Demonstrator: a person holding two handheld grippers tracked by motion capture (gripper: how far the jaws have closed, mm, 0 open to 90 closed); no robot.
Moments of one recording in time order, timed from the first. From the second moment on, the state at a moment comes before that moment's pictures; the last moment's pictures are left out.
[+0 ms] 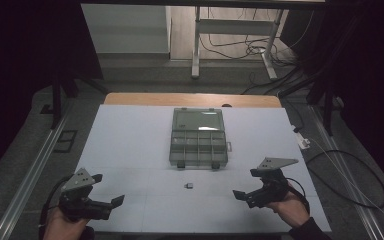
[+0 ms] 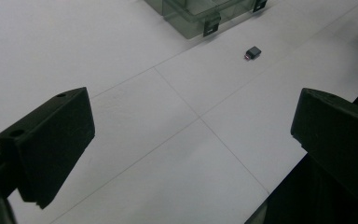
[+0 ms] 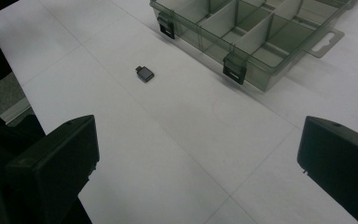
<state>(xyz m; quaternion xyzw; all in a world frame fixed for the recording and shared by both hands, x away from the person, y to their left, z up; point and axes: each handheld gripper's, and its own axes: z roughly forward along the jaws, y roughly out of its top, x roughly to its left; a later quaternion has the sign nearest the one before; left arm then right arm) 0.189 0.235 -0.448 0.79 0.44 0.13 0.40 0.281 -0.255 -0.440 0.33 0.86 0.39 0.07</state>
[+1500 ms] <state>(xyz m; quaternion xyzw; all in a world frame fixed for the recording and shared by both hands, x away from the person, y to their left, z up) 0.190 0.237 -0.448 0.79 0.44 0.13 0.41 0.316 -0.175 -0.457 0.29 0.89 0.35 0.04</state>
